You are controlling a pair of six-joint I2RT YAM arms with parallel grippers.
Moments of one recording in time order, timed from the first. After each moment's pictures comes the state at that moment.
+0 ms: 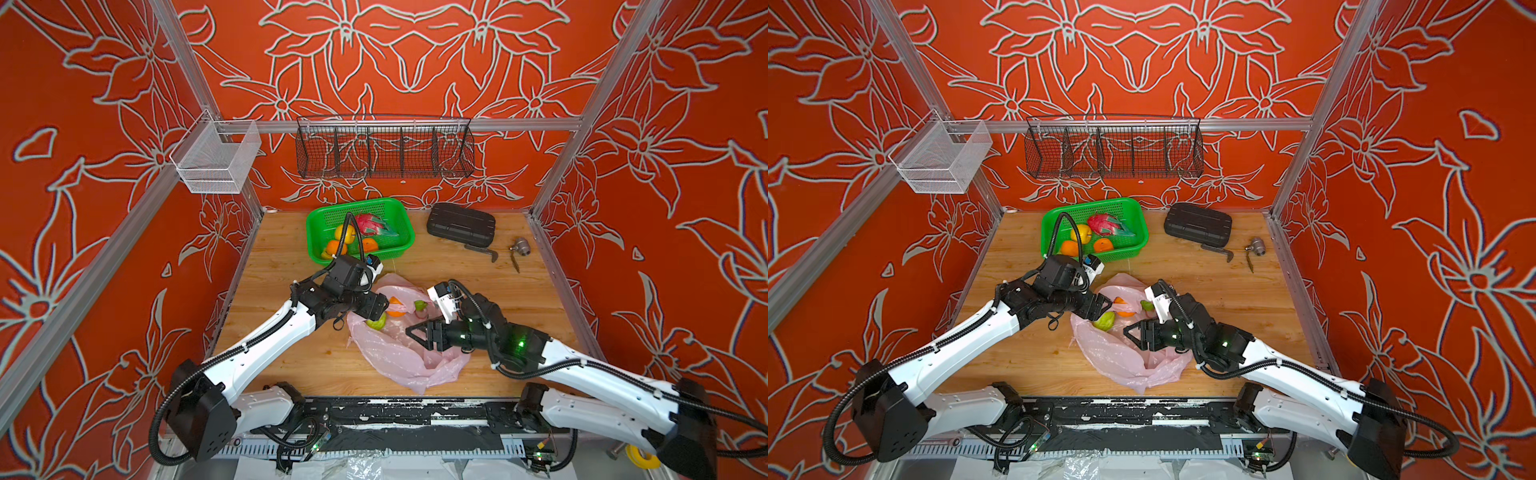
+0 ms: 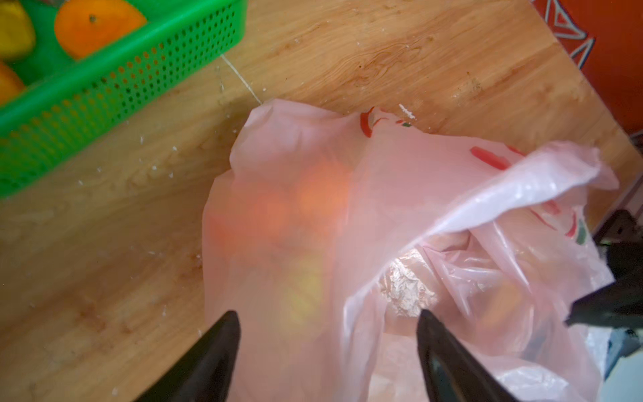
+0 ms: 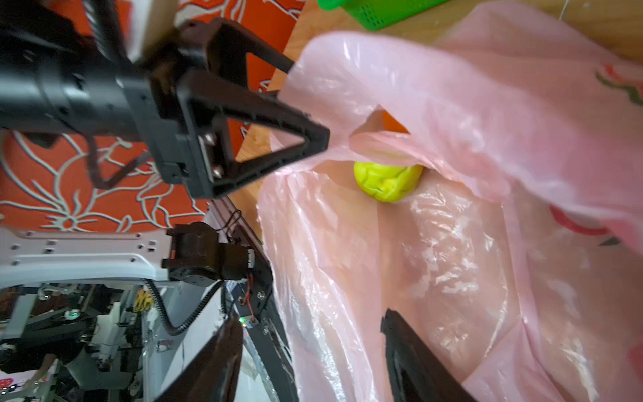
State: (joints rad) left arm -0.56 1.22 0.99 -0.63 0.15 -0.16; right arm 0.96 0.99 0.64 -0.18 -0.22 0.76
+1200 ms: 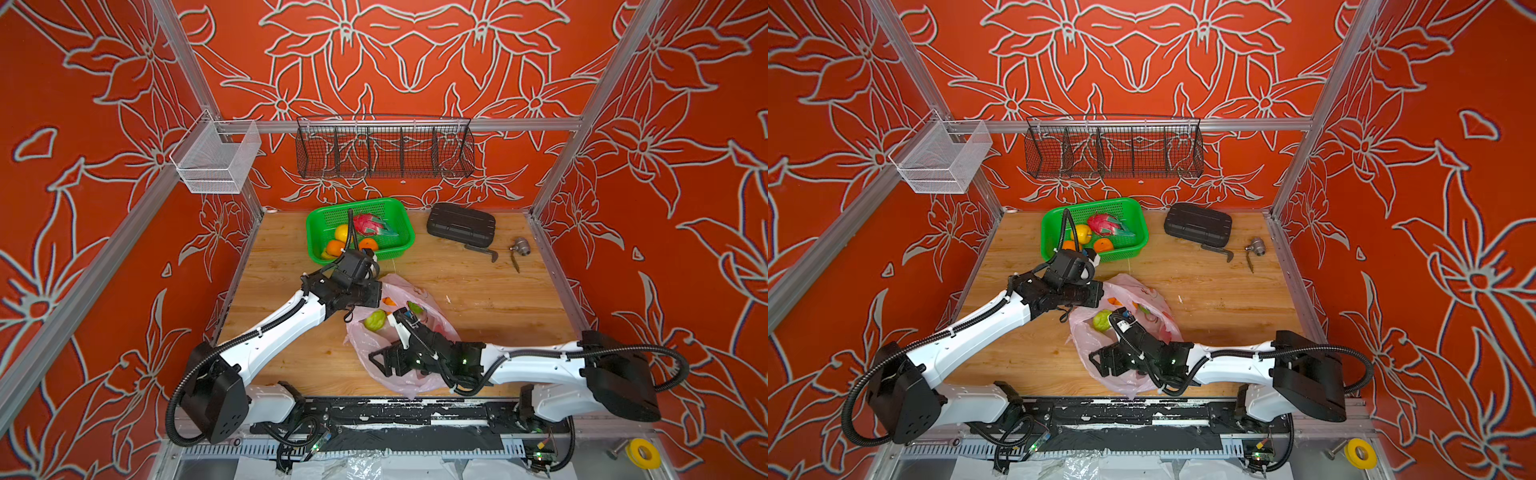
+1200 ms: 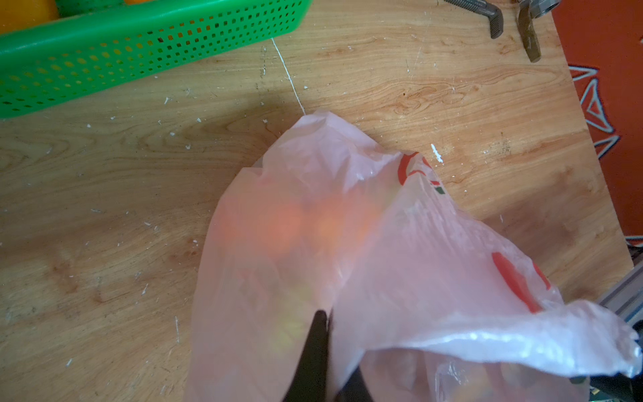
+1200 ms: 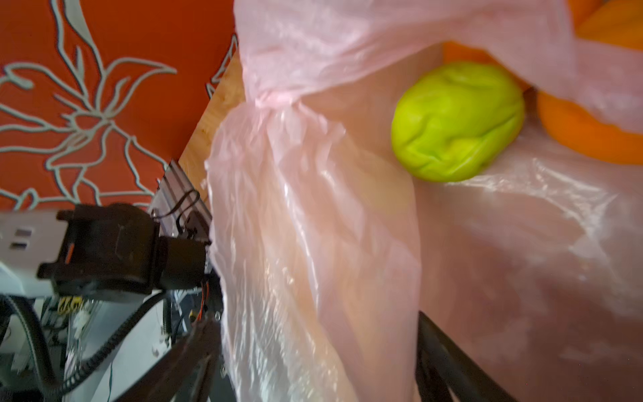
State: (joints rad) left arm -0.56 1.32 1.05 -0.62 0.07 -0.44; right arm 1.24 1.39 0.64 0.23 0.10 0.87
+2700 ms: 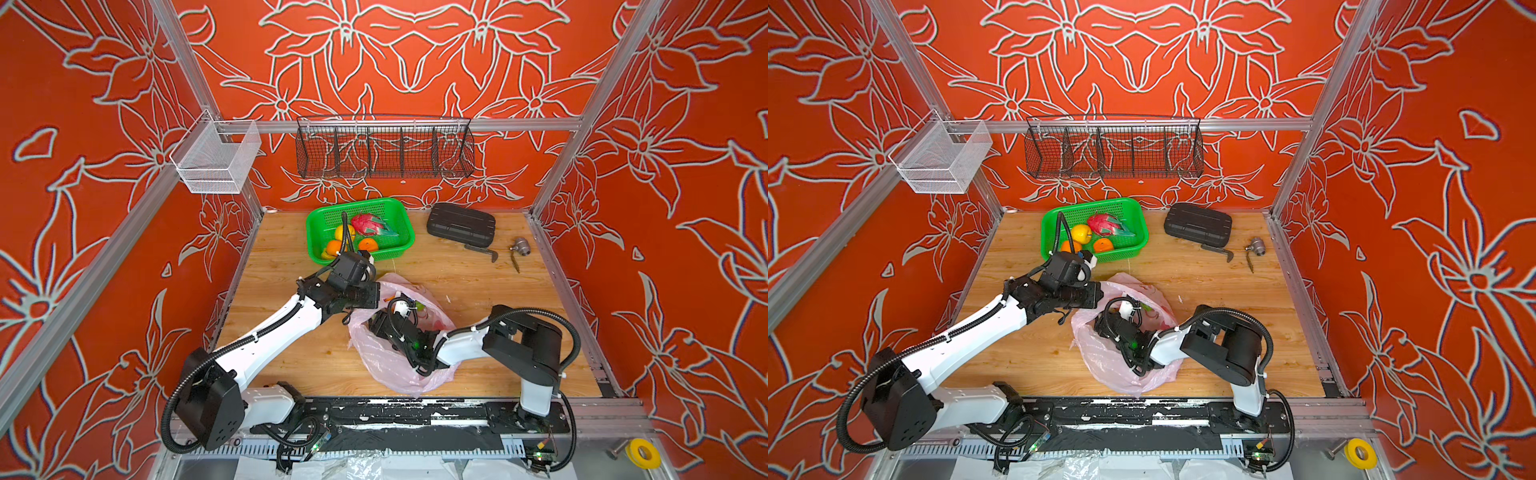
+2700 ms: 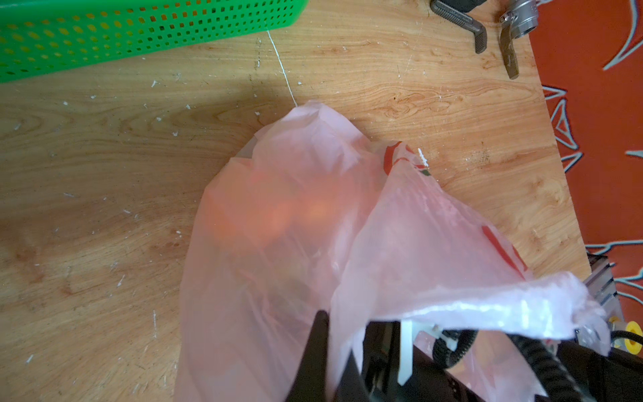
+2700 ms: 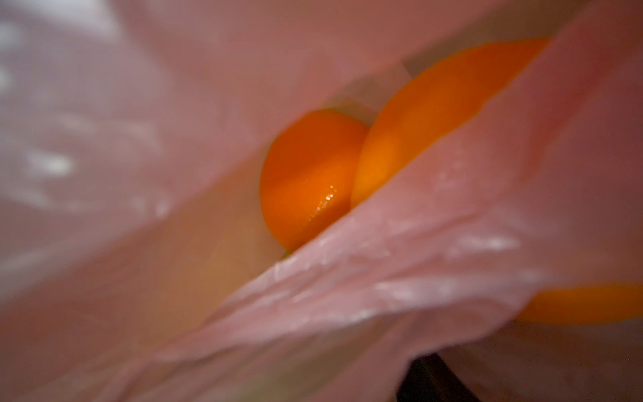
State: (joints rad) left arm -0.54 1.28 1.00 -0.58 0.13 -0.50; right arm 1.12 1.87 0.79 0.55 0.42 1.18
